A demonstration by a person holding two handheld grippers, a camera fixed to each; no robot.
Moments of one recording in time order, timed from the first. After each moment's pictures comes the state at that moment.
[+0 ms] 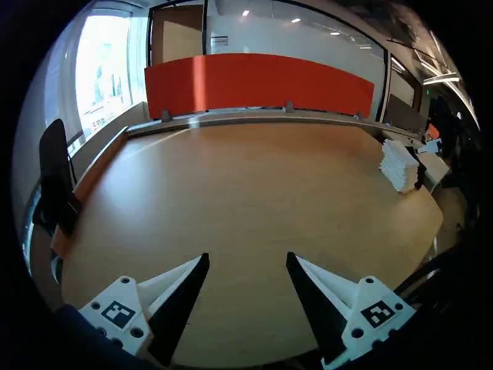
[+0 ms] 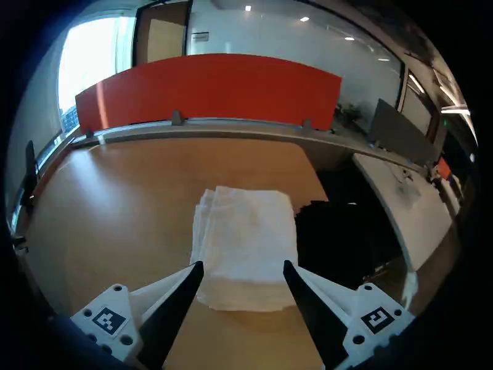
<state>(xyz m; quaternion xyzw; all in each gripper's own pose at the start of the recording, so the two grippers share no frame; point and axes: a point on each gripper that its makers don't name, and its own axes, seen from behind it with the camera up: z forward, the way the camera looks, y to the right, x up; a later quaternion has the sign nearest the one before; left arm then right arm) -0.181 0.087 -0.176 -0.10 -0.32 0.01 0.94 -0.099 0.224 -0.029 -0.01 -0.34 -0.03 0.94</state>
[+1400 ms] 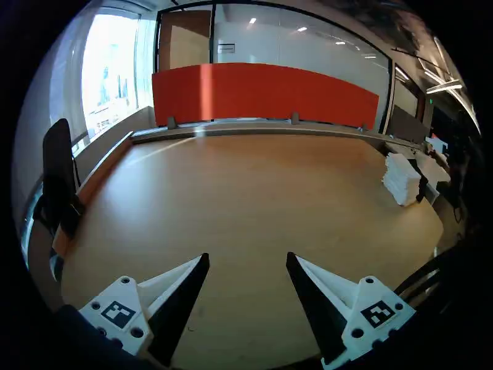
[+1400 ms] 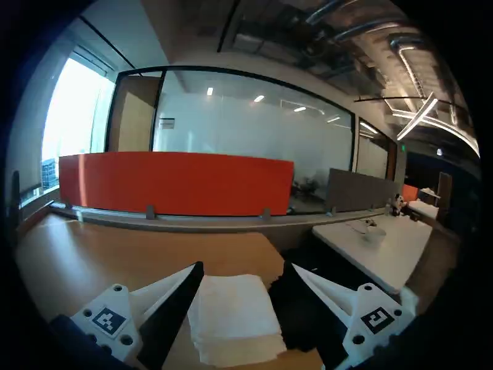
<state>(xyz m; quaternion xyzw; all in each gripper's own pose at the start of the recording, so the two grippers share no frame) -0.162 0.080 -0.164 -0.09 -0.29 -0.01 0.95 0.006 0.220 -0.010 -0.11 -0.08 -0.03 0.99</state>
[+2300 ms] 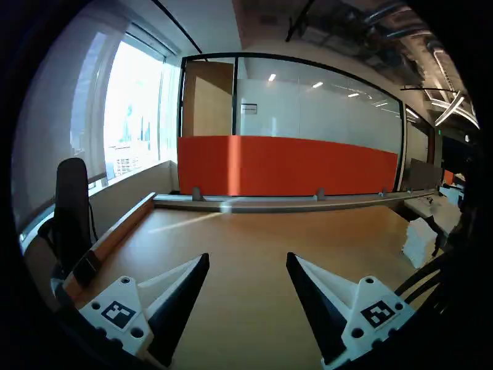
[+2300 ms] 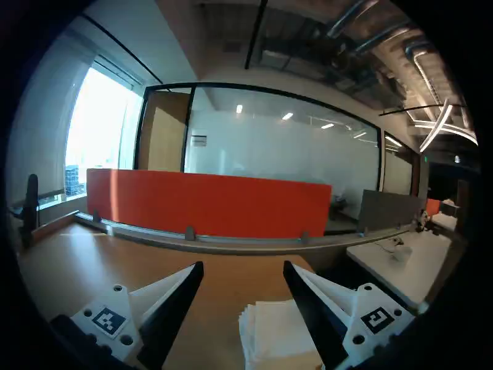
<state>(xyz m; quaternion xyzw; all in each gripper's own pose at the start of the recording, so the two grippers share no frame) -0.039 0.023 -0.055 -0.03 -0.12 -0.03 0.99 0.050 0.122 0.010 -0.03 -0.03 -0.03 1.00</state>
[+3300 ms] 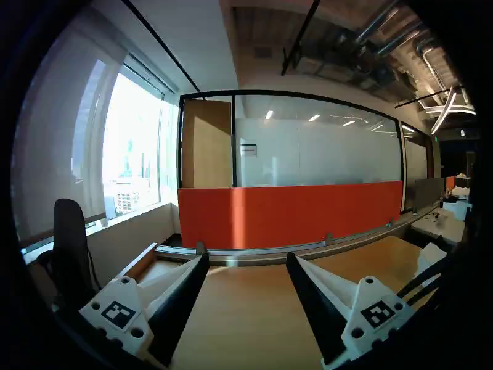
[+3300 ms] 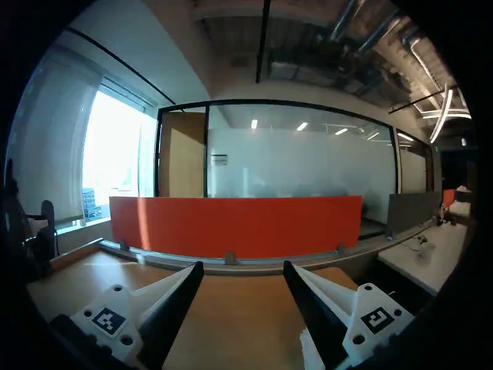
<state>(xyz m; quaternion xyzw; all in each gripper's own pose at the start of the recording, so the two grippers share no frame) 0.052 0.001 0.016 -0.02 -0.01 -0.01 1.00 0.098 0.015 0.026 0.03 0.01 0.01 1.00</state>
